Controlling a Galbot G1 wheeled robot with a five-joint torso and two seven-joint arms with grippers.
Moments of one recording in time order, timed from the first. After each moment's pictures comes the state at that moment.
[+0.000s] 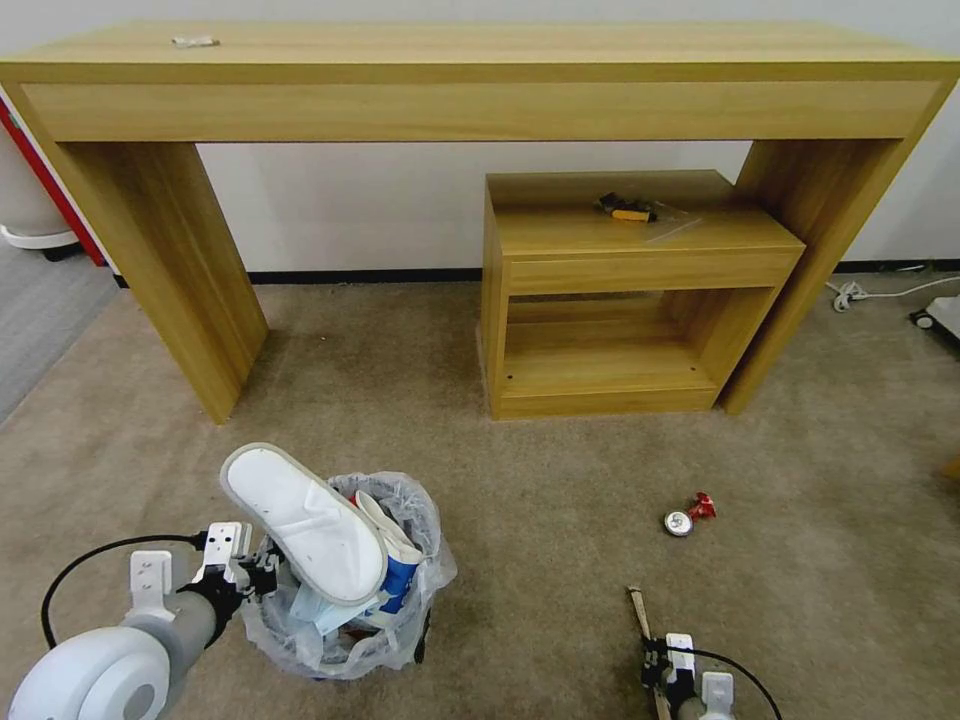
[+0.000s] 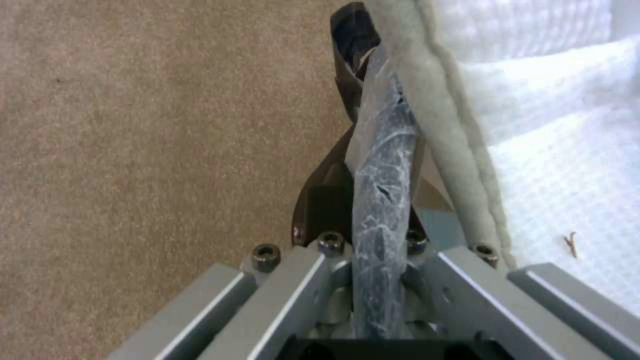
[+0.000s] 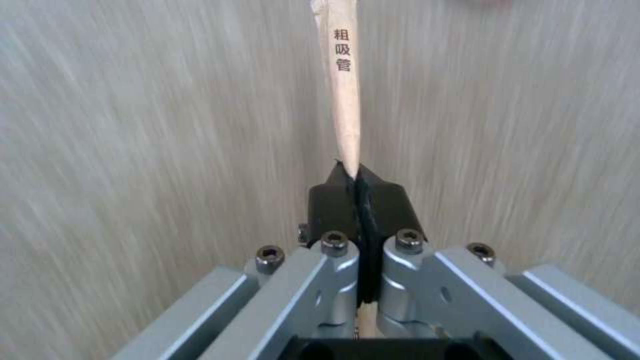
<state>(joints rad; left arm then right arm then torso) 1.68 -1.00 -0.75 -2.23 -0.83 0.74 -0.19 -1.55 1.27 0.49 1.56 0.32 -0.14 0.04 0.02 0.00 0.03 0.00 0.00</state>
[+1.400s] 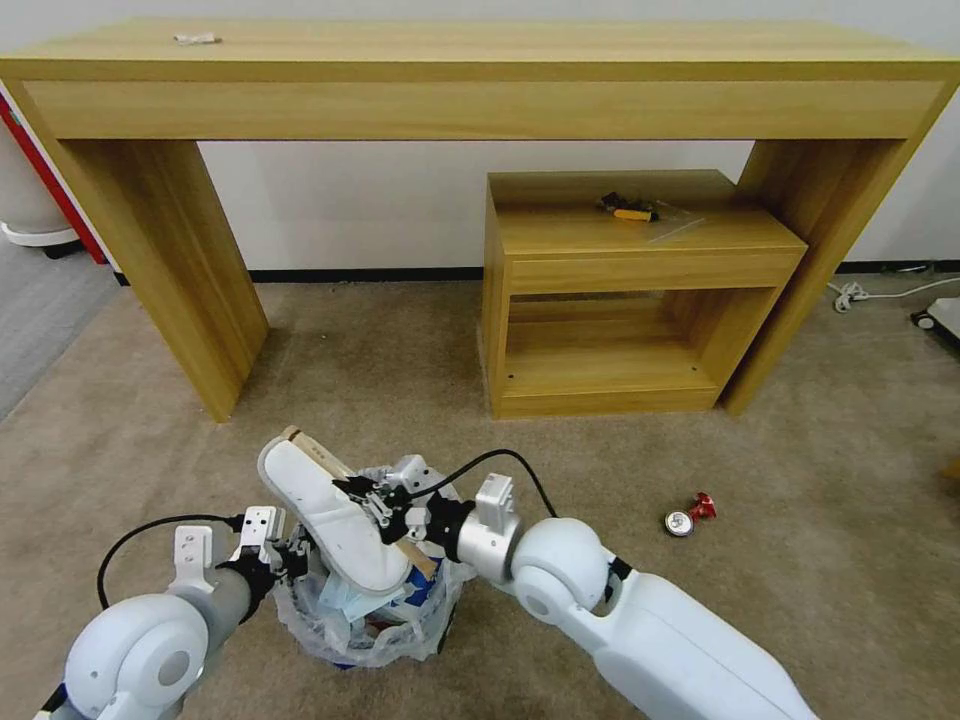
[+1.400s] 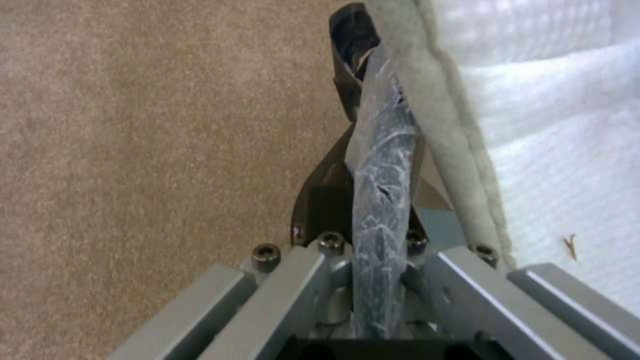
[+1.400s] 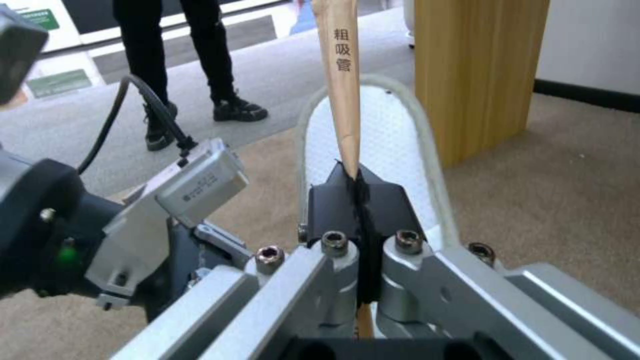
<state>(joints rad) 1.56 -0.92 -0.61 -2.21 -0.95 0.74 -0.29 -0.81 1.19 -0.35 1.89 0.55 -0.29 -0.17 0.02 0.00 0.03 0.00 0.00</state>
